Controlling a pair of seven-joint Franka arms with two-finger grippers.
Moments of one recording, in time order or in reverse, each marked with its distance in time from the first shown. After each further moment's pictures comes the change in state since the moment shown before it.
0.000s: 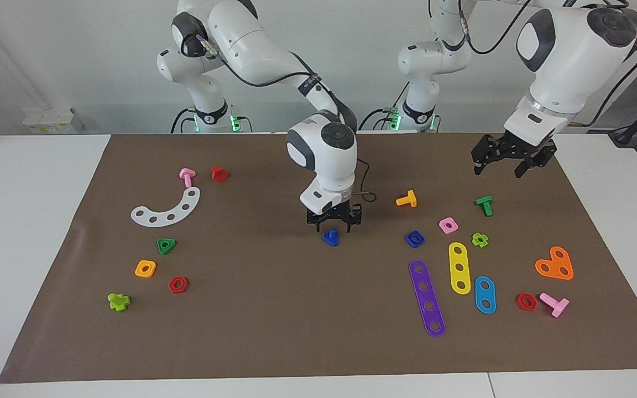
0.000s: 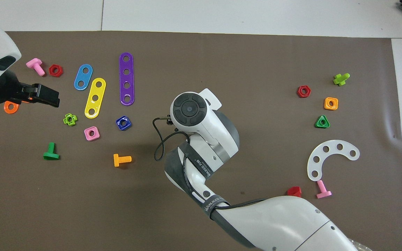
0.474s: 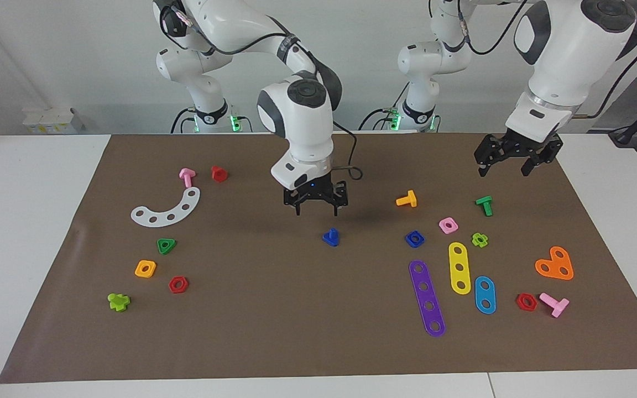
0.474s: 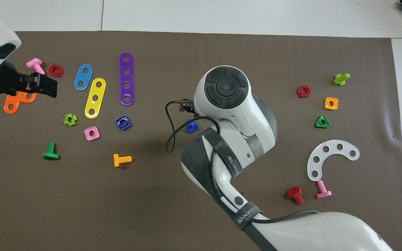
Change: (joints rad) left arm -0.036 0.042 -0.001 0.089 0.073 -0.025 -0.063; right arm -0.018 -0.070 0.006 0.037 0.008 -0.075 -0.004
